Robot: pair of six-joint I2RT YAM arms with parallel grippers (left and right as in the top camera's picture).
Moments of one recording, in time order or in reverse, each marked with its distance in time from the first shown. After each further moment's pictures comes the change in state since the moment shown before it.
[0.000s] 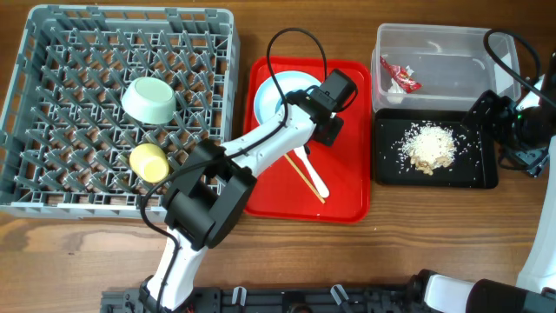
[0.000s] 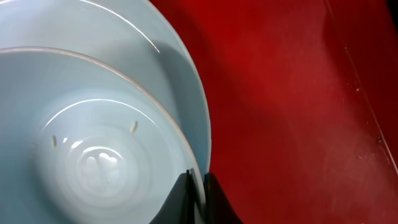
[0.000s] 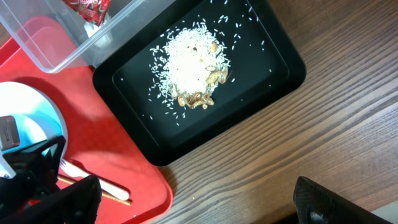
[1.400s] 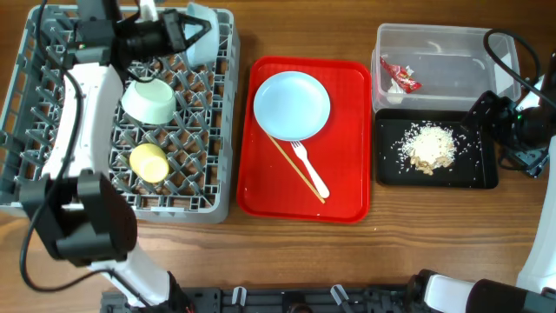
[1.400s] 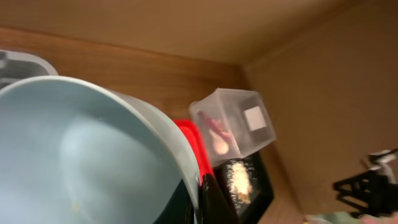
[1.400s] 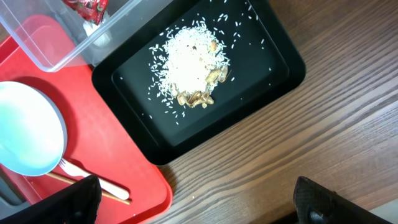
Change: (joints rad) left arm 0.839 -0.295 -0.004 0.194 1.108 -0.123; right arm 0.000 0.000 0.000 -0.004 0.000 0.000
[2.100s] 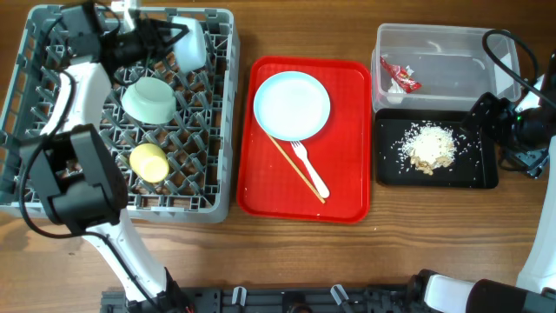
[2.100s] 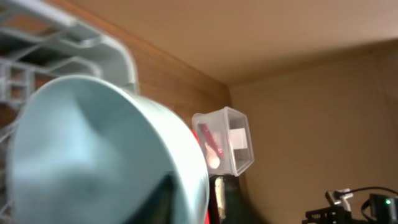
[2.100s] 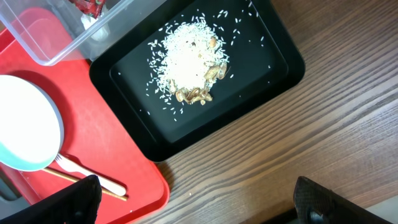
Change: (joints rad) left arm 0.129 0.232 -0.001 0.192 0.146 -0.223; right arm 0.000 0.000 0.000 -0.011 0.000 -0.018
